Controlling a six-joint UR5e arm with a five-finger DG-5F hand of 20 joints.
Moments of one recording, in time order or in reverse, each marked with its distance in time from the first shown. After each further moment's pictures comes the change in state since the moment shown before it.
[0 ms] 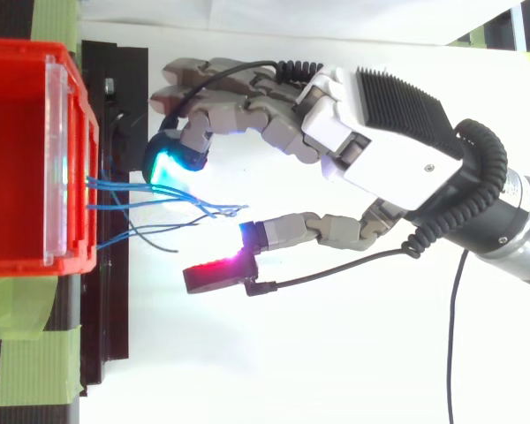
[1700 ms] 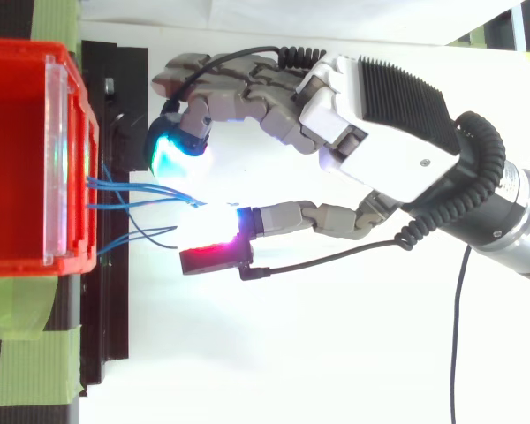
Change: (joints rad) arm -0.008 -0.005 0.000 0.016 0.000 -0.071
